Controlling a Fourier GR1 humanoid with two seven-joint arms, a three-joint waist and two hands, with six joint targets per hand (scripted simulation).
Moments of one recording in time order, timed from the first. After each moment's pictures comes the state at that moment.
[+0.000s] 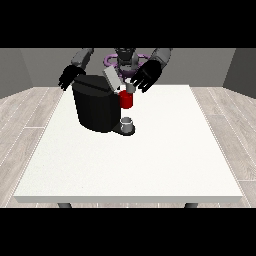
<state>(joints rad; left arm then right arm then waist) -1.15 0.46 0.12 -0.63 -0.61 -0.12 -0.13 -0.34 -0.05 -0.03 -1.38 -0.02 -0.15 -0.04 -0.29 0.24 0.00</state>
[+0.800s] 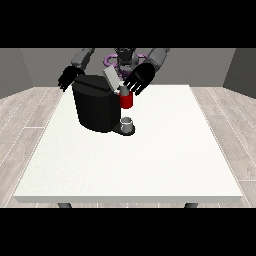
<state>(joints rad) -1.17 0.43 0.11 -0.62 -0.64 -0.12 -0.12 -0.31 -0.04 -0.04 -1.39 -0.03 -0.15 -0.05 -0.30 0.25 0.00</state>
